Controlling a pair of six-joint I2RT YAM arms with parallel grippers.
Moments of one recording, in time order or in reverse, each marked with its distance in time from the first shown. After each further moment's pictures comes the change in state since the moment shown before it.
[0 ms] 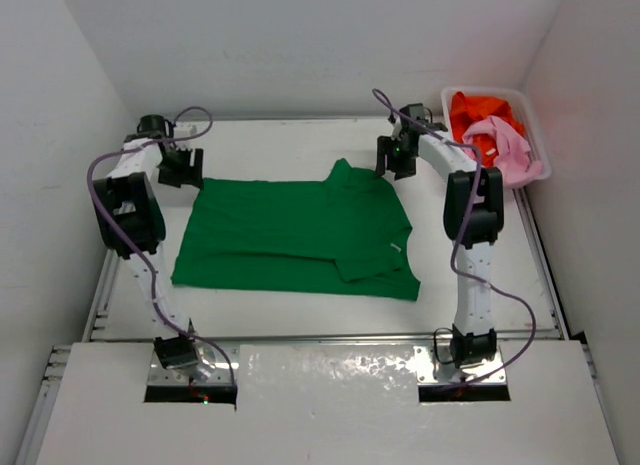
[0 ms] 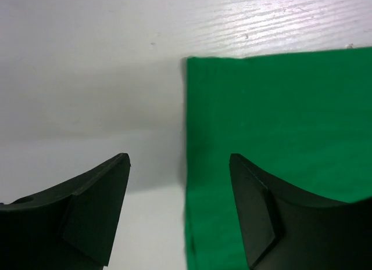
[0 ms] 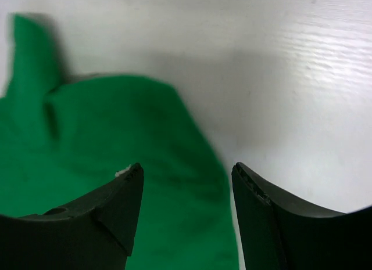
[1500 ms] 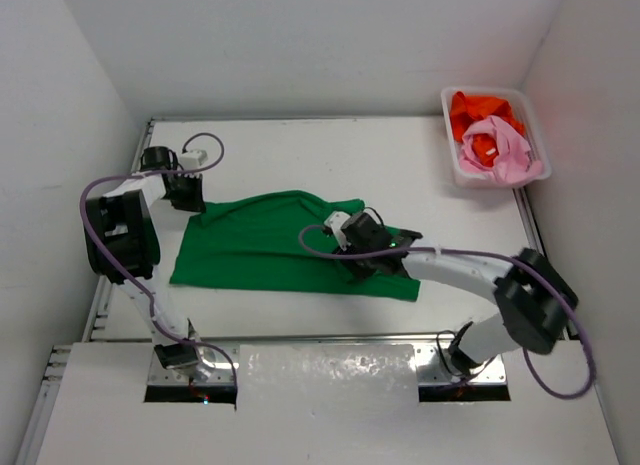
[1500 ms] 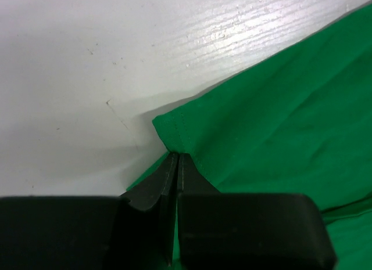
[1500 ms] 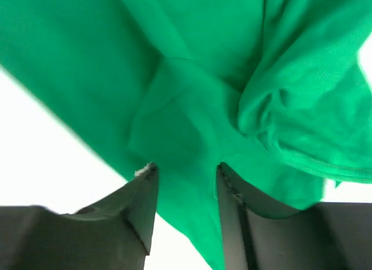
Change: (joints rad) left arm -0.009 -0.251 -0.517 0.292 0.165 0.057; right arm 0.668 -0.773 -1.073 0.321 0.301 -0.205
